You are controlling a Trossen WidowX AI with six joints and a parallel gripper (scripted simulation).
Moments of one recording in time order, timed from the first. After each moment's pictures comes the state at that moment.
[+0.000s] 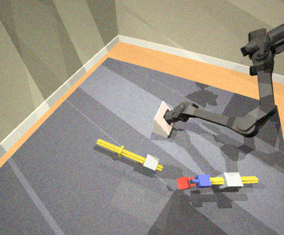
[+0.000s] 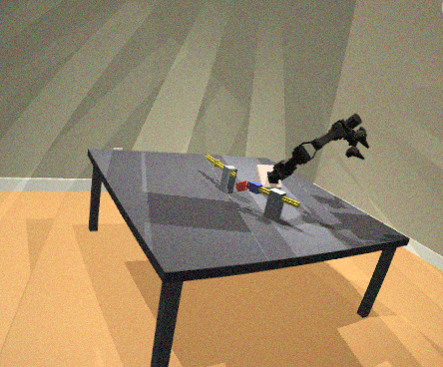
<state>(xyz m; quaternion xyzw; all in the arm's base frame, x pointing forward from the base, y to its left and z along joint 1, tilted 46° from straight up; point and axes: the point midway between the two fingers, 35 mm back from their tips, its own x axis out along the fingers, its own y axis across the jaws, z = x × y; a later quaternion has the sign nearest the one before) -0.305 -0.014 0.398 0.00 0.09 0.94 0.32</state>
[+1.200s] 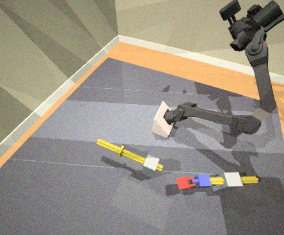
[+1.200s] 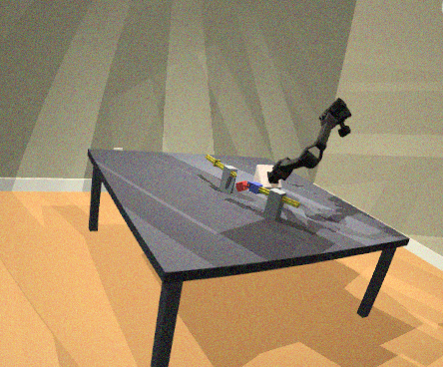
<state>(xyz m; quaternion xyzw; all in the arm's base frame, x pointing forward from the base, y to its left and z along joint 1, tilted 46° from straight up) -0.277 -0.198 0.356 -0.11 -0.03 0.99 -0.04</state>
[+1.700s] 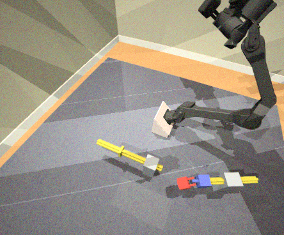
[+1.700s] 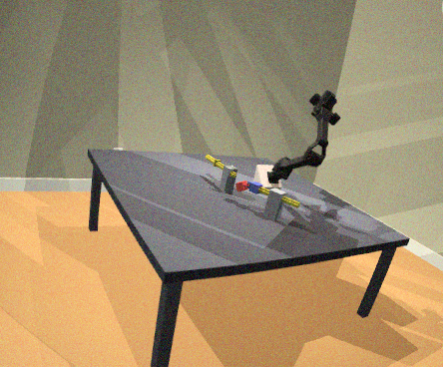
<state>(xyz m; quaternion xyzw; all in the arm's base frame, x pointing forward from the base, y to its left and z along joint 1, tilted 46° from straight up) -0.213 -0.286 0.319 -0.17 -0.13 0.95 -0.24</state>
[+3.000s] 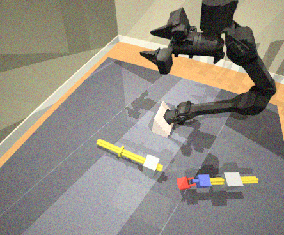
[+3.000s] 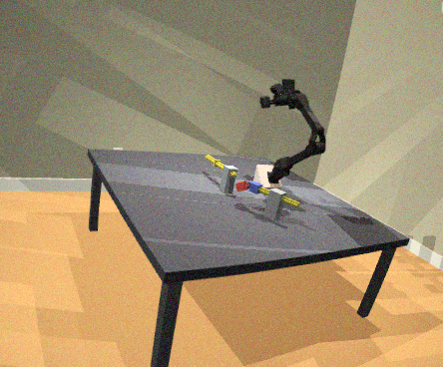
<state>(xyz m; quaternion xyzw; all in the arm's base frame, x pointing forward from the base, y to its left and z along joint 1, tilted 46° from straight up) 0.076 -0.346 0.211 -0.25 -0.43 0.55 -0.67</state>
